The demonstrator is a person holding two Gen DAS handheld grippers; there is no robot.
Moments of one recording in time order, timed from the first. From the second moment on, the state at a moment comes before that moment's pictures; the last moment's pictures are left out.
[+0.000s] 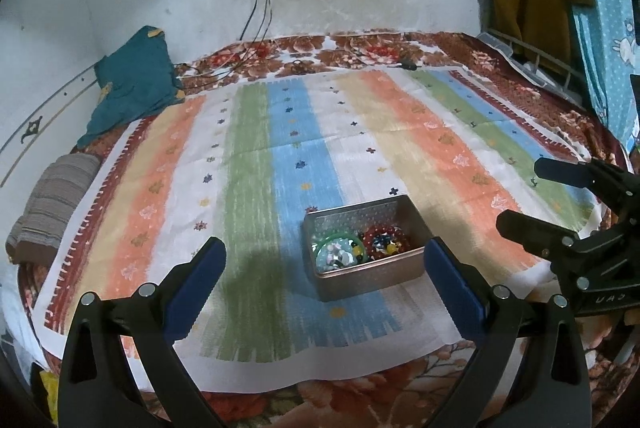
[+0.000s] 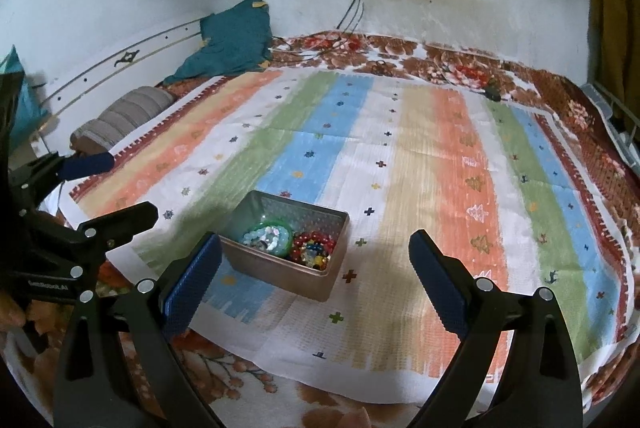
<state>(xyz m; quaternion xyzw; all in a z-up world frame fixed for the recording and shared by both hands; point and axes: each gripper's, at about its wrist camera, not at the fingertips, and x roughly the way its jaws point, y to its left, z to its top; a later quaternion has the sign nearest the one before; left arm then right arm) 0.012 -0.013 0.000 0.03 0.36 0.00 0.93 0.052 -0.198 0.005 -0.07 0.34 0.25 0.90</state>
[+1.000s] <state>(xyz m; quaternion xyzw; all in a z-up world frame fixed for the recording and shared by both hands) 0.006 -0.017 0.006 0.01 0.34 -0.01 0.94 0.050 -0.202 0.014 -0.06 0.33 0.25 0.91</state>
